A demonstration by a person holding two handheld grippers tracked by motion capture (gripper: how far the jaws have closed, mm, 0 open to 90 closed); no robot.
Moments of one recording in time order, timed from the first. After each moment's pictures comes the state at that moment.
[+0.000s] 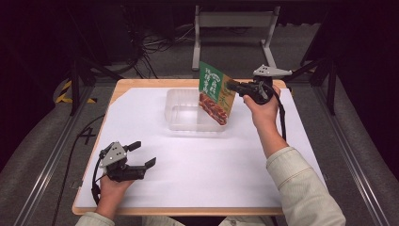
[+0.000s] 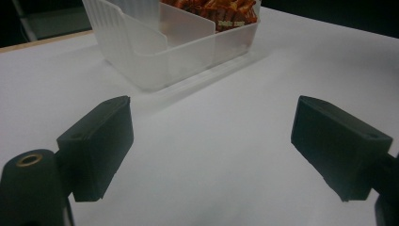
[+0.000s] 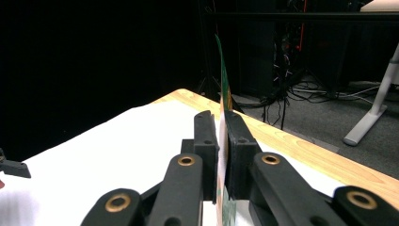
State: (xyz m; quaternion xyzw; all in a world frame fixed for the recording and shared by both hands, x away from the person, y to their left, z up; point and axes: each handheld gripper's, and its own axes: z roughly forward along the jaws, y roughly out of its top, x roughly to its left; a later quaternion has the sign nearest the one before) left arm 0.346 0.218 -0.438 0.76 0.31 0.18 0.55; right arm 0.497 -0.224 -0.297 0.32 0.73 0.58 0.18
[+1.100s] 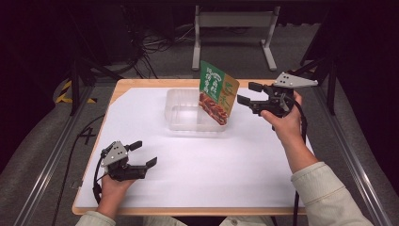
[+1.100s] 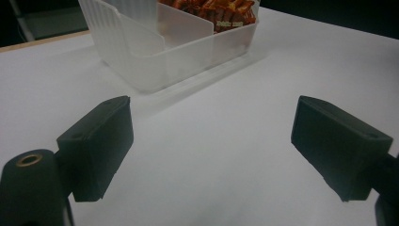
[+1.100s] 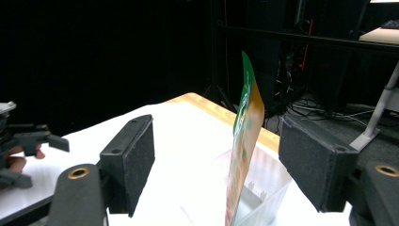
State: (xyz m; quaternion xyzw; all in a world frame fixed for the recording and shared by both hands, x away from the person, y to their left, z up) left arm 0.348 0.215 -0.438 0.76 0.31 0.18 0.55; right arm 0.439 -0.258 -0.278 0.27 0.74 0.59 0.20
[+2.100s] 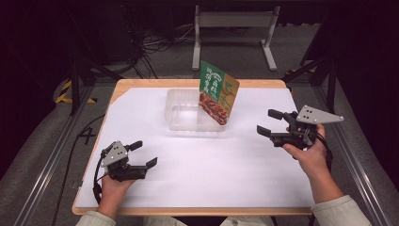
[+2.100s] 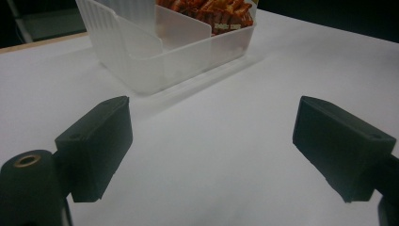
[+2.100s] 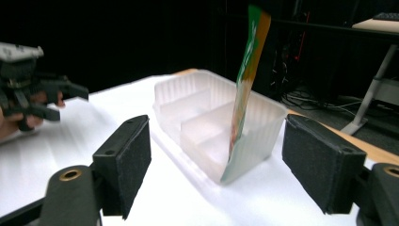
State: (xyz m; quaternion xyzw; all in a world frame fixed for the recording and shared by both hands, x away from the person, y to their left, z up) left arm 0.347 0.215 -0.437 0.76 0.30 0.18 0.55; right arm 0.370 -0.305 -0.321 0.27 0.75 0.57 0.22
